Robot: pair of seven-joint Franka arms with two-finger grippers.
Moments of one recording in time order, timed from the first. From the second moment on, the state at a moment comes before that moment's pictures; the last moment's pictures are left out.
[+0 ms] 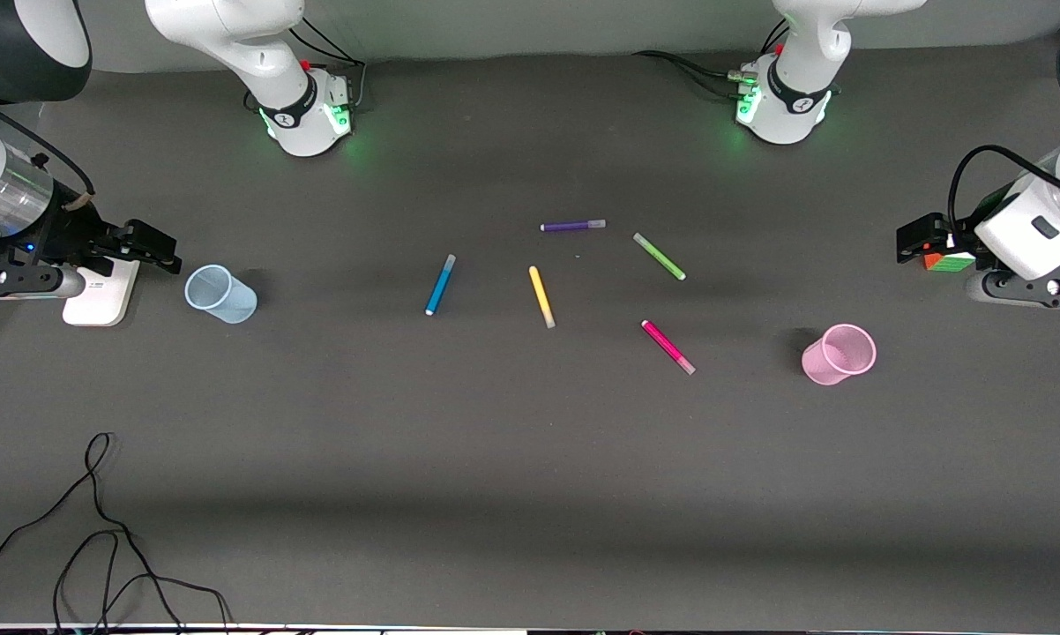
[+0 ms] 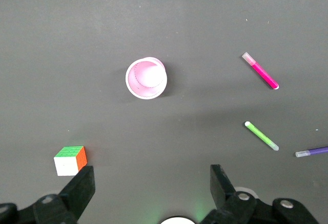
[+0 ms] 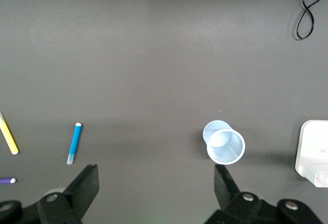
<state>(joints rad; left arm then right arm) 0.00 0.04 -0.06 -1.64 0.01 1.55 0.06 0.13 -0.05 -0.09 -1.76 0.02 1.67 0.06</state>
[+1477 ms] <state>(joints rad) -0.14 0.10 -0.25 -1.68 -0.05 1.66 -0.68 0.17 0.17 0.19 -1.78 0.17 1.63 0.46</state>
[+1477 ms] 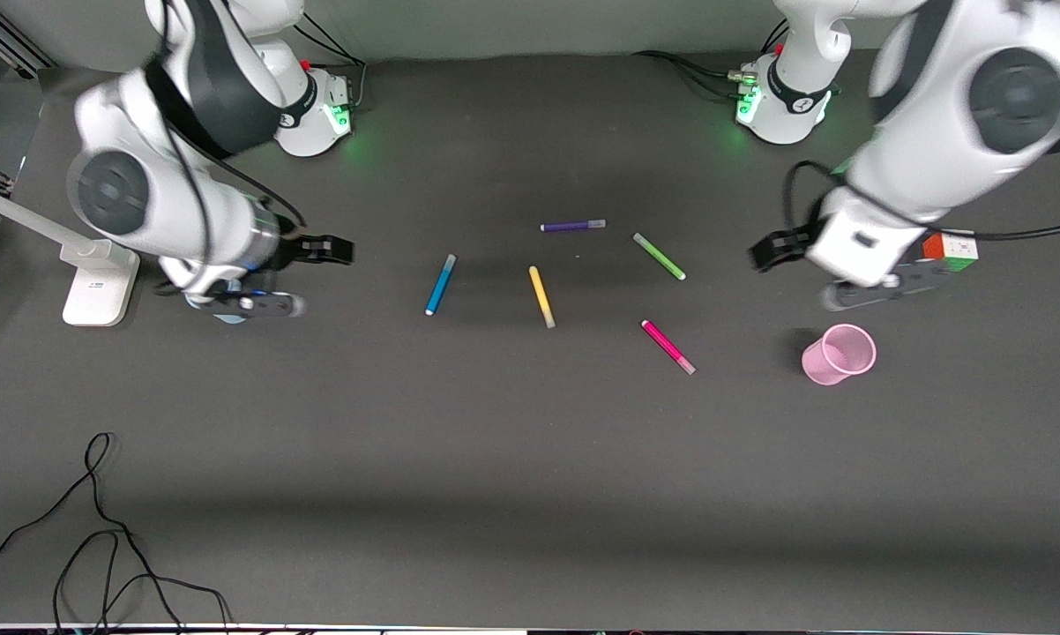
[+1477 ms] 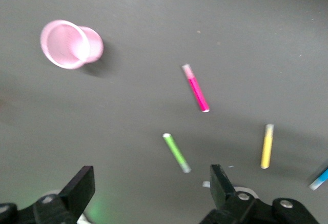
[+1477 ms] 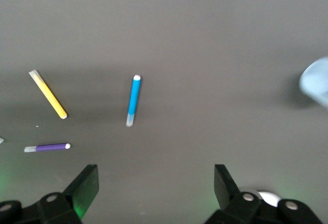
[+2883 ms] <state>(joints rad) -0.30 0.48 -0.25 -1.96 0.07 2.31 -1.13 0.20 0.66 0.24 -1.85 0.29 2.01 0.62</state>
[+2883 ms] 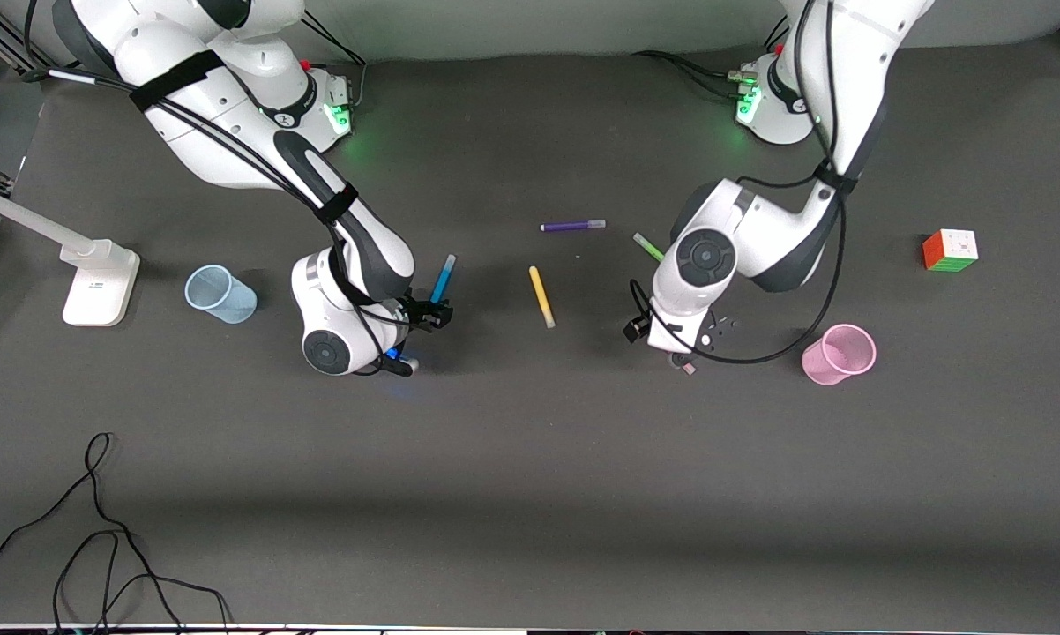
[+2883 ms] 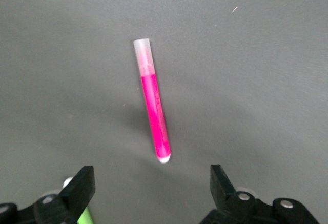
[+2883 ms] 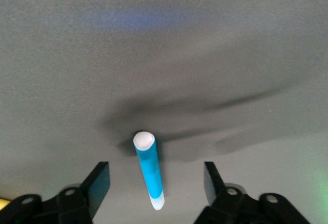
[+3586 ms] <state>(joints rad) -0.30 0.56 -0.24 -1.96 0.10 2.37 -1.13 0.20 0.66 0.24 -1.87 0.29 2.05 0.62</state>
